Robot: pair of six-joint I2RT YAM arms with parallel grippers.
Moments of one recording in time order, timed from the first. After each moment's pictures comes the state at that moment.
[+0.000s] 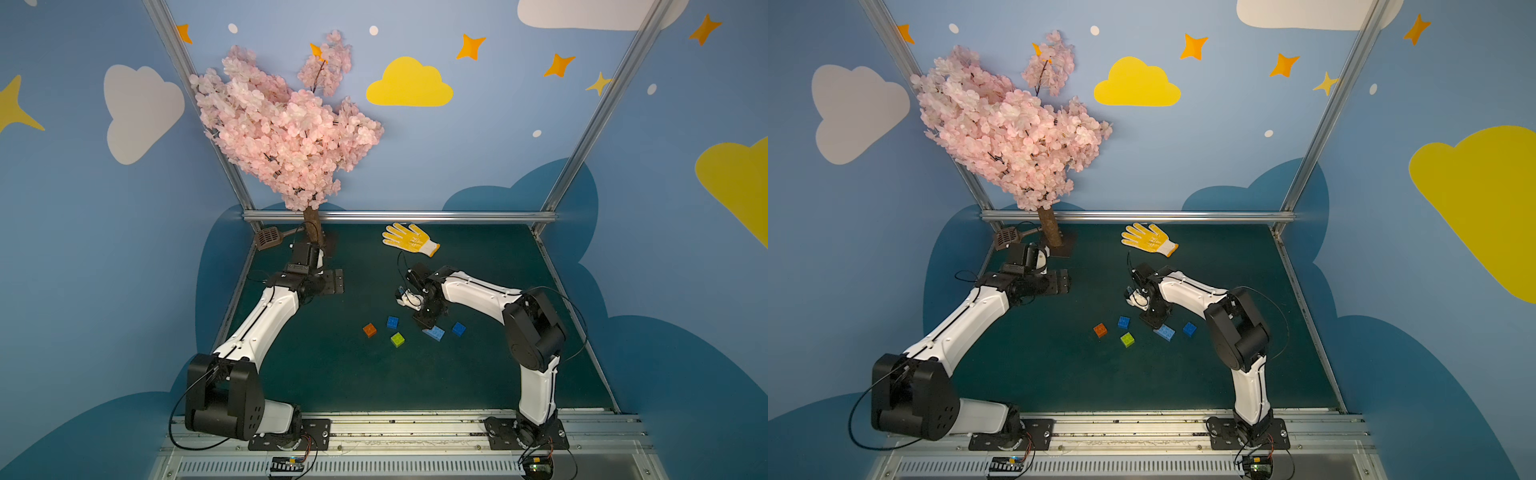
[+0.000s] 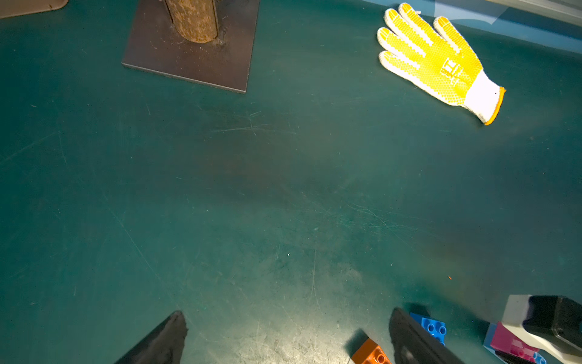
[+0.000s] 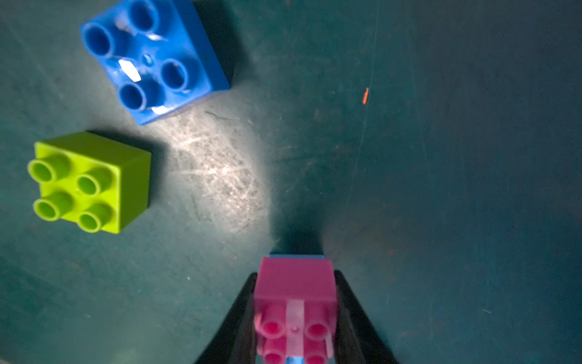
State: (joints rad) left arm -0.14 1.41 1.08 -0.58 0.05 -0.25; right arm 0.74 1.98 1.44 -0.93 -0.04 -0.31
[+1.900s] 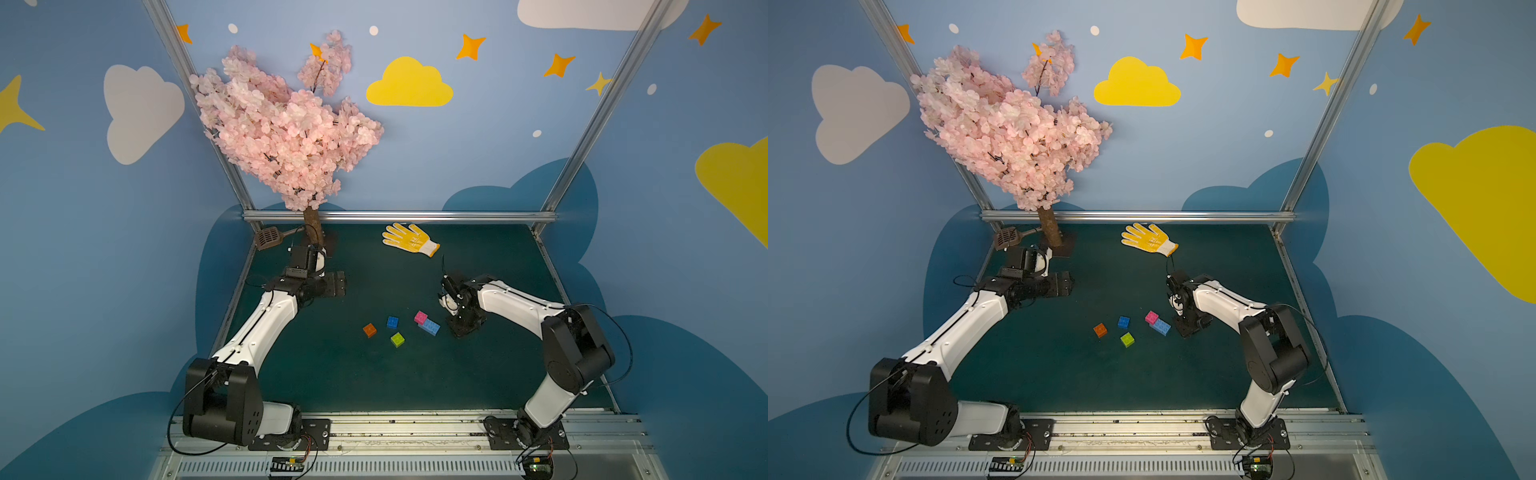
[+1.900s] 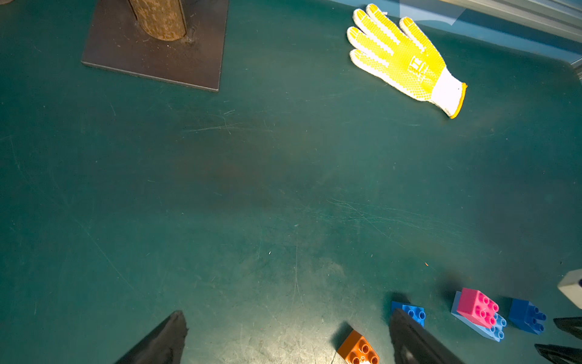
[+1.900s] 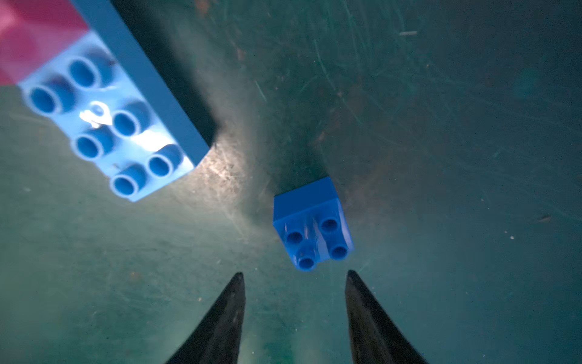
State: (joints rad) left arm -0.14 1.38 1.03 -0.53 0.13 -0.23; right arm 0.56 1.73 1.13 -0.95 0.08 -0.01
